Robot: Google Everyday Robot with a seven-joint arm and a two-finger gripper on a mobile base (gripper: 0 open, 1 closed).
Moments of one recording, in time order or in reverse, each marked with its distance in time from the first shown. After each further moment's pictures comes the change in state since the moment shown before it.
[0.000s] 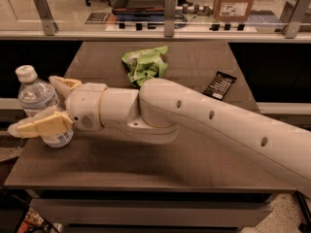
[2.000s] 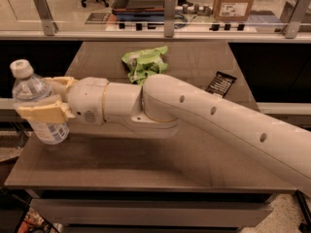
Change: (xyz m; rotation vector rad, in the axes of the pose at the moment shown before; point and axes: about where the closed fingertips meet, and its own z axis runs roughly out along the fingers) arm -0.019 0.003 -0.002 -0.059 -0.072 -0.017
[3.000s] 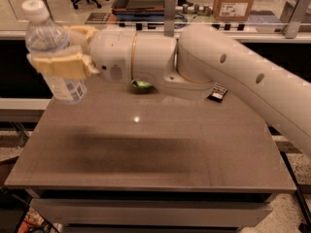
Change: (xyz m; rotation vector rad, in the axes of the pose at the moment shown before) arm -0.097 -0.021 -0.050 0.017 -0.021 -0.146
